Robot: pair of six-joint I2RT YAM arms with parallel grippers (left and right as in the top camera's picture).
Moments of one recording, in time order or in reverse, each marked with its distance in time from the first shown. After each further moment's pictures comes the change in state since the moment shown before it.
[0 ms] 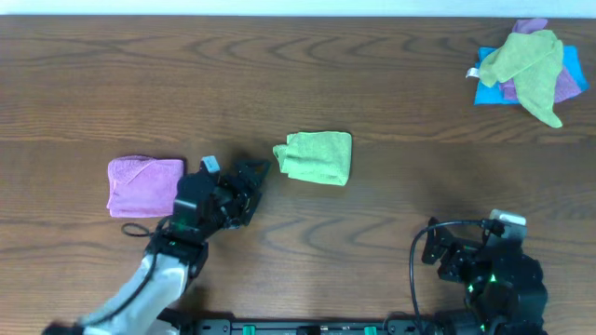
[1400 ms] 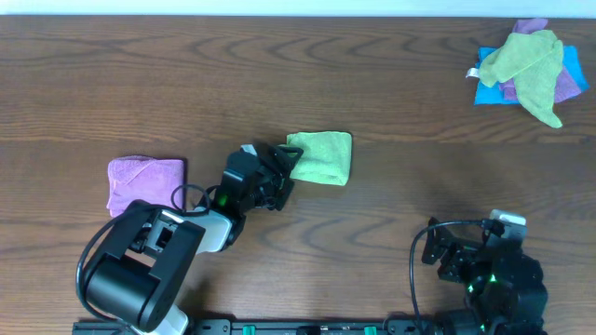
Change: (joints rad) left arm -0.153 0.519 0.196 0.272 -0.063 -0.142; right arm 0.000 0.000 0.000 0.000 0.000 0.000
